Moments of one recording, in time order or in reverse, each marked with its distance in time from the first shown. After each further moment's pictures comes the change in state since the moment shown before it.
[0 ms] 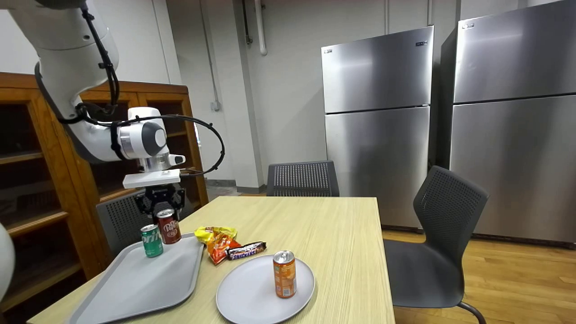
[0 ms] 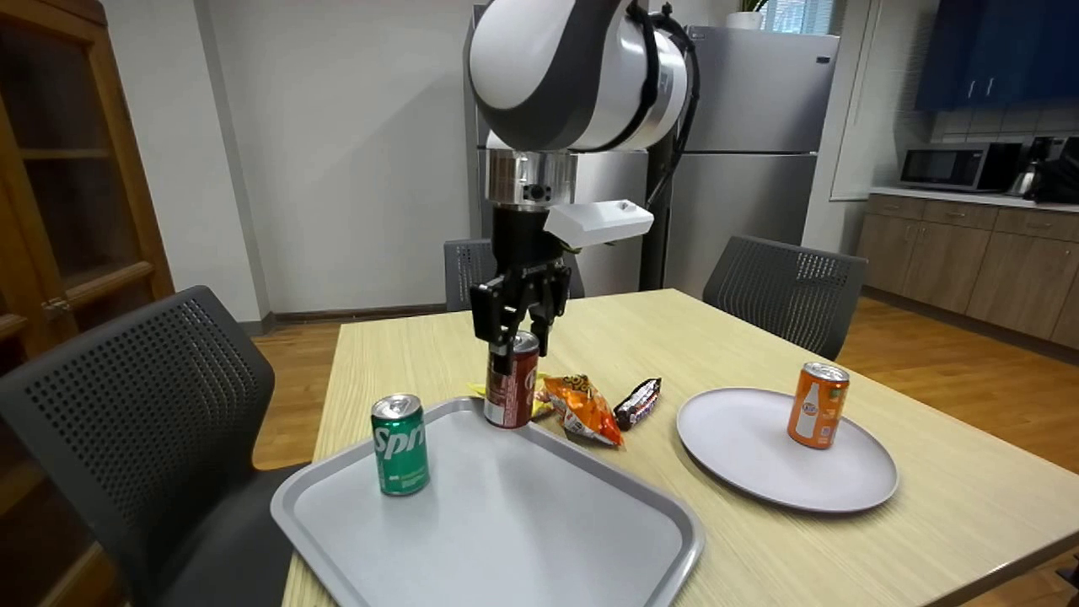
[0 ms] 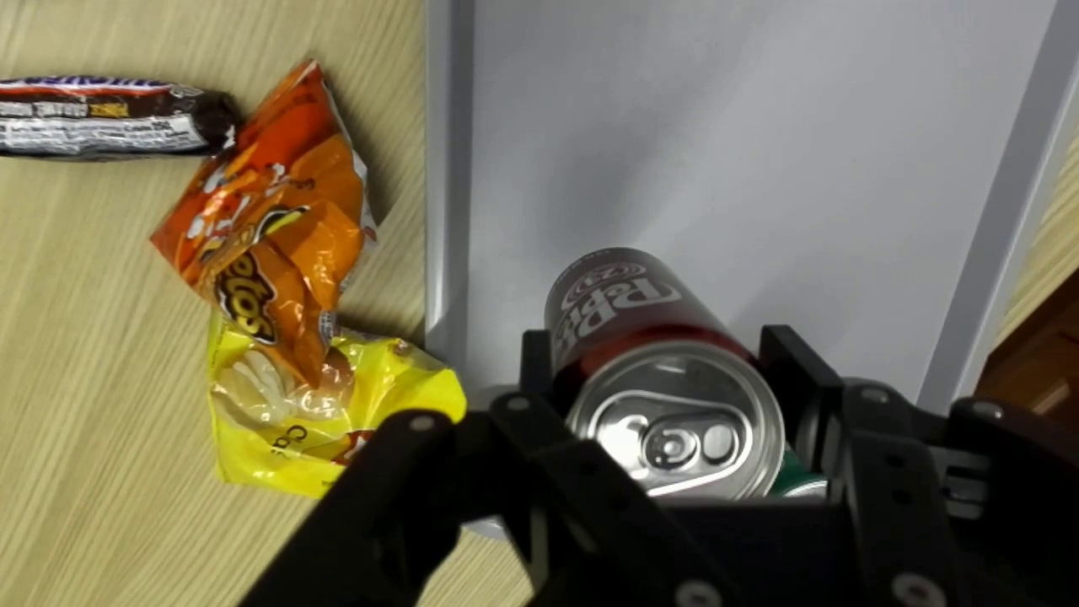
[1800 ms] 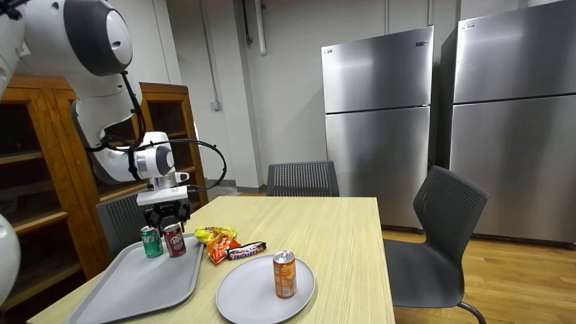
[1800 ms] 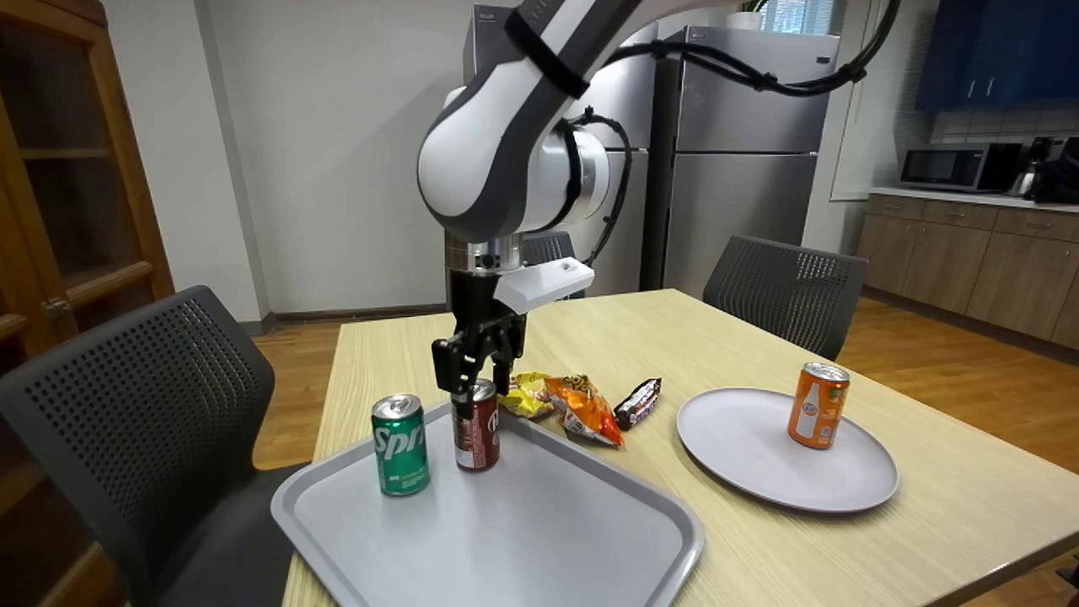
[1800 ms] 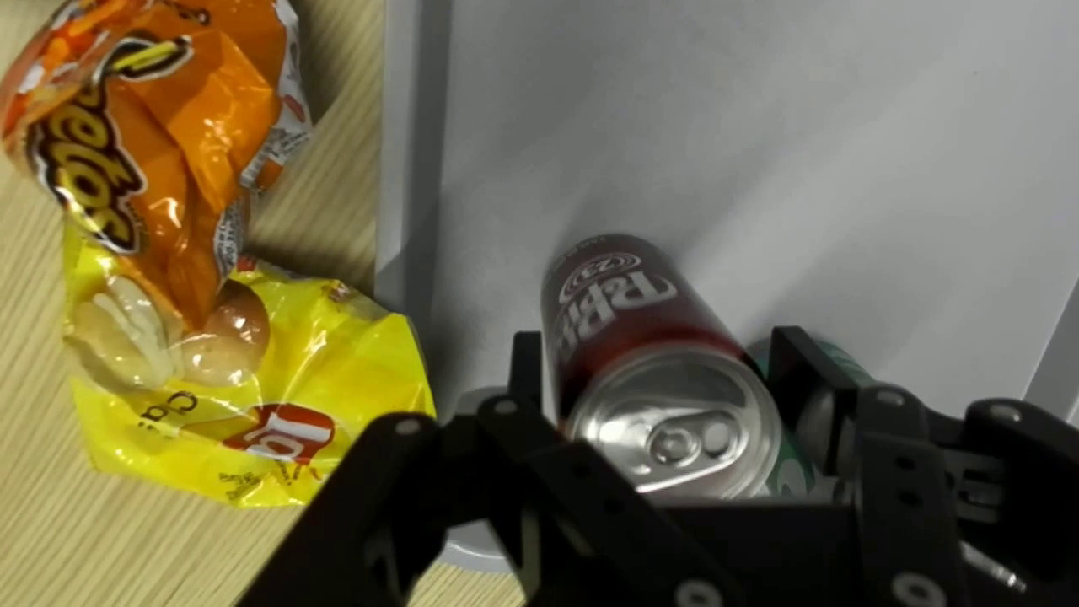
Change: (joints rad) arm 0.050 0.283 -0.022 0.261 -0.075 -0.012 0.001
